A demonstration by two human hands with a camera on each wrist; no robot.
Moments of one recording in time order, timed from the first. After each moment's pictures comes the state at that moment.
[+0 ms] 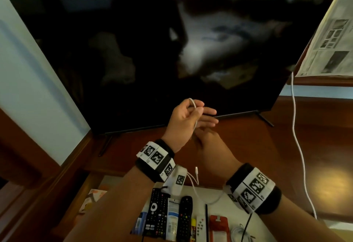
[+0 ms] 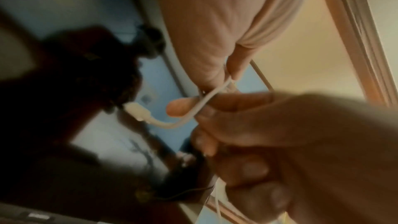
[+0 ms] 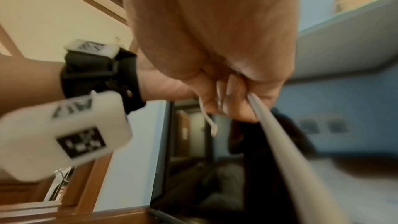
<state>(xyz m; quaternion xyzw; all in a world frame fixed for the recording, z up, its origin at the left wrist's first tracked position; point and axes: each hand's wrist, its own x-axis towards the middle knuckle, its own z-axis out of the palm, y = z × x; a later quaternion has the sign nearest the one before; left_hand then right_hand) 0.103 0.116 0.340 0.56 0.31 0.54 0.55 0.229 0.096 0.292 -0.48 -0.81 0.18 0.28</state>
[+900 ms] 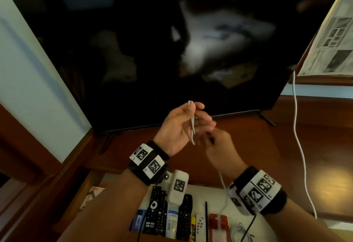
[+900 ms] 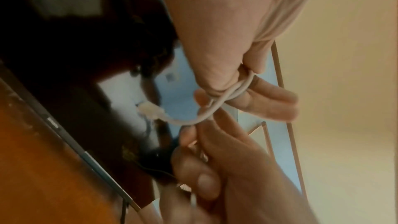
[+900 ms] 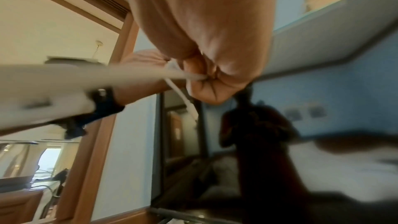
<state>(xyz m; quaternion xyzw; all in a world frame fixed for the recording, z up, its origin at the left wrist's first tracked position) 0.085 0.106 0.337 0.46 0.17 0.52 0.70 0.240 0.084 0.295 -0.44 -0.72 0.31 0.44</state>
